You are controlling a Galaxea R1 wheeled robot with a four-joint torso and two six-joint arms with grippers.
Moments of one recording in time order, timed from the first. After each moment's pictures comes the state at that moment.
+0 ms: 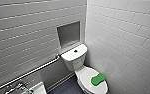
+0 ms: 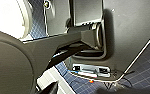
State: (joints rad) left arm 1.46 2.78 -2.30 -0.08 -0.11 0.16; right arm -1.48 2.63 -2.02 0.07 0.07 0.00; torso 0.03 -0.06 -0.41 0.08
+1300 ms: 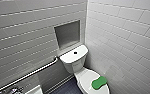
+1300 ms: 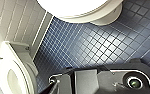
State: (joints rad) left arm 1.48 2.95 -2.47 -0.08 -0.05 0.16; right arm -1.05 2.35 -1.80 0.09 0.05 0.24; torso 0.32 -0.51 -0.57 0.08
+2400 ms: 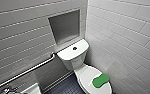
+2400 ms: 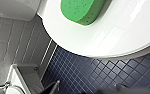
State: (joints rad) left arm 1.54 2.99 -2.49 -0.08 -0.06 0.16; right arm -0.83 2.45 -1.85 0.09 0.03 0.34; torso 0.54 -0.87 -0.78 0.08
